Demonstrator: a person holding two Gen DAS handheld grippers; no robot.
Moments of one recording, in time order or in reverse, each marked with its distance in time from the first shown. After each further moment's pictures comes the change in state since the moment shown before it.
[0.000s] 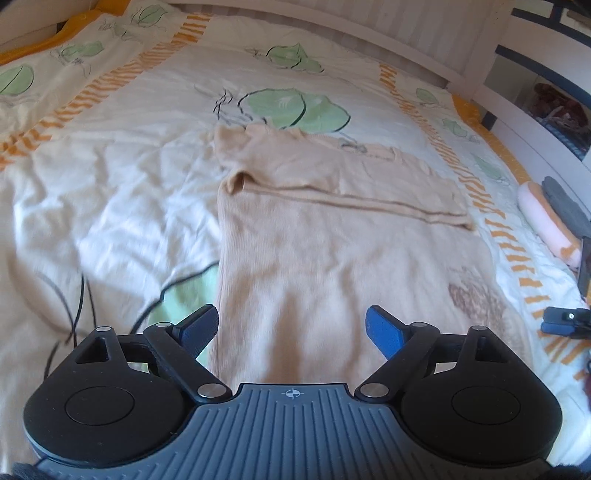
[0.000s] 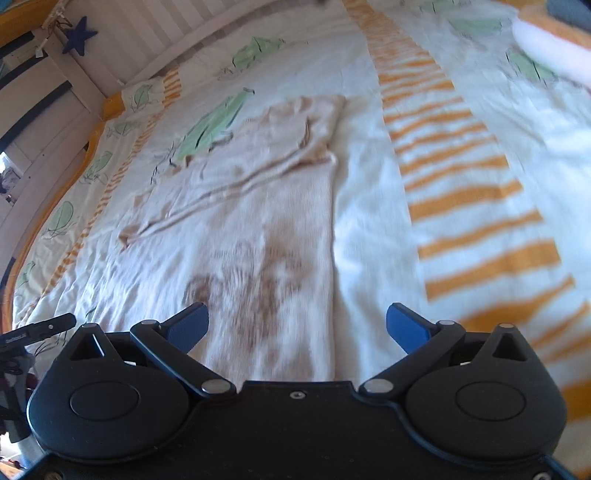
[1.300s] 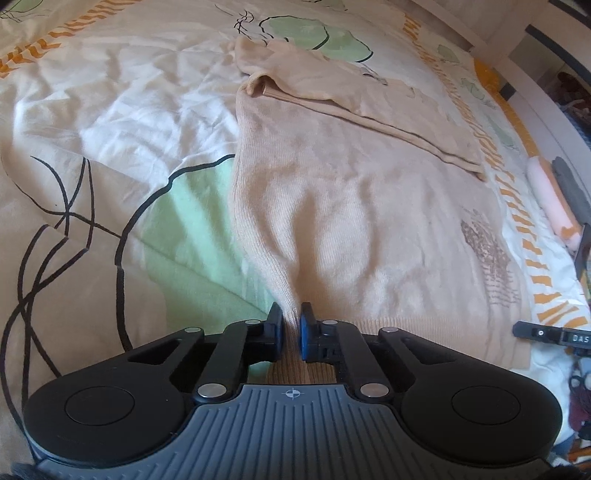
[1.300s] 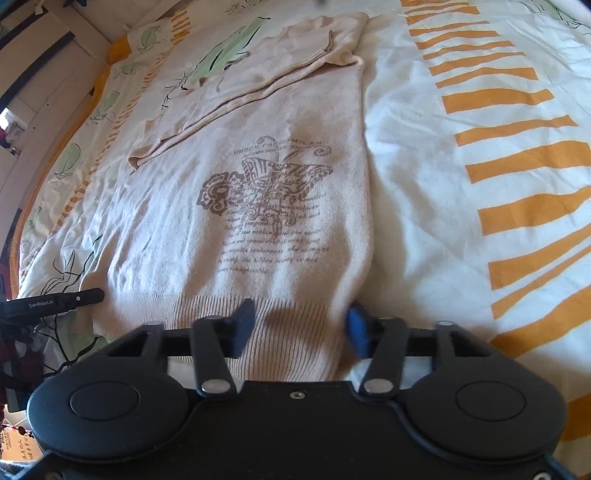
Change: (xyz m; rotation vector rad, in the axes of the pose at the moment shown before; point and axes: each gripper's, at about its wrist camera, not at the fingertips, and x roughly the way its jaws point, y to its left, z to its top) left arm 0.016 0.018 -0.027 -0.105 0.210 -0.038; right arm 0.018 0.015 -0.037 -0.012 0.171 0.036
